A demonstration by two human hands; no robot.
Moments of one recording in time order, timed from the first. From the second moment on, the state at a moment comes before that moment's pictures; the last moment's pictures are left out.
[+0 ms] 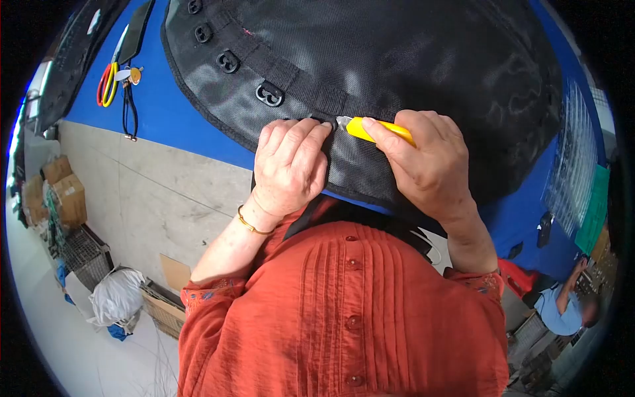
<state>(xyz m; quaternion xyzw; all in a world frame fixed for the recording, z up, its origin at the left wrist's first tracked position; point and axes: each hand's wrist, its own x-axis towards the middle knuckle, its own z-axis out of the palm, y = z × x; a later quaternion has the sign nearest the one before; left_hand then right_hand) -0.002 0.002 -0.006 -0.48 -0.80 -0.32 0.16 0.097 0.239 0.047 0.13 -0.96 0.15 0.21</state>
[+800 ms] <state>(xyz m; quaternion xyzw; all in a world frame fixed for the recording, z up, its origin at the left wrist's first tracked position) -0.002 0.003 -0.003 -0.48 -0.80 -0.32 0.16 0.099 0.236 0.040 0.07 -0.94 0.29 0.16</state>
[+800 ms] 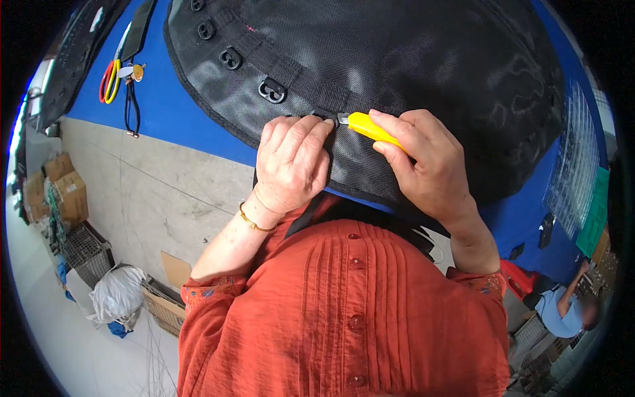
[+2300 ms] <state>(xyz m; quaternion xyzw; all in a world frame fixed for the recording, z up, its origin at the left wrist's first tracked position) 0.002 0.007 0.000 -0.47 -0.80 -0.34 0.16 0.107 0.221 0.046 0.00 -0.92 0.38 0.08</state>
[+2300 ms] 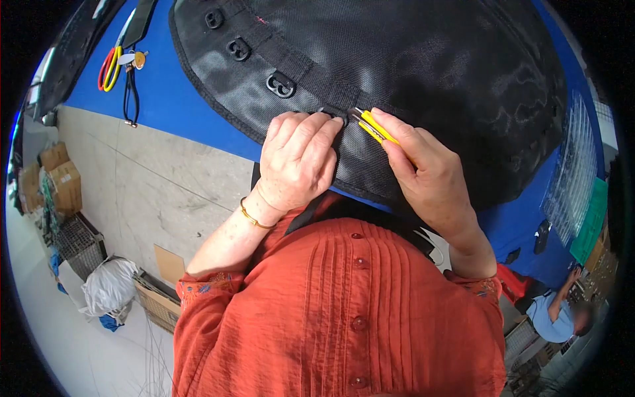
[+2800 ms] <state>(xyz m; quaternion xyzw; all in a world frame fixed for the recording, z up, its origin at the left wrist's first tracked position) 0.000 0.005 -0.003 -0.47 -0.80 -0.34 0.16 0.105 0.217 0.039 0.02 -0.93 0.35 0.10</state>
